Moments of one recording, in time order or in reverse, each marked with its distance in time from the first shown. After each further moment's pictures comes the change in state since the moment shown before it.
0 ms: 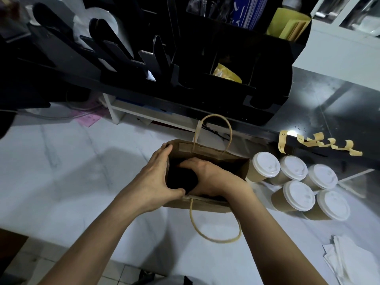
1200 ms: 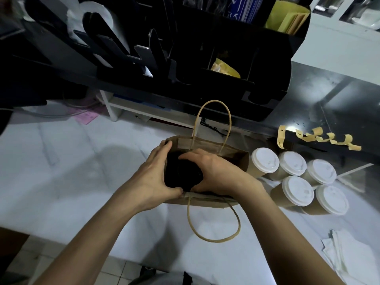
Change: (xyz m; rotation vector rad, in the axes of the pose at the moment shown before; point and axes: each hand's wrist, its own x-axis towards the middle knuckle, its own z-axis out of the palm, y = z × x) left_hand -0.003 0.001 -0.001 0.019 -0.018 0.003; right_hand -0.024 -0.004 -0.014 -0.084 0.129 -0.088
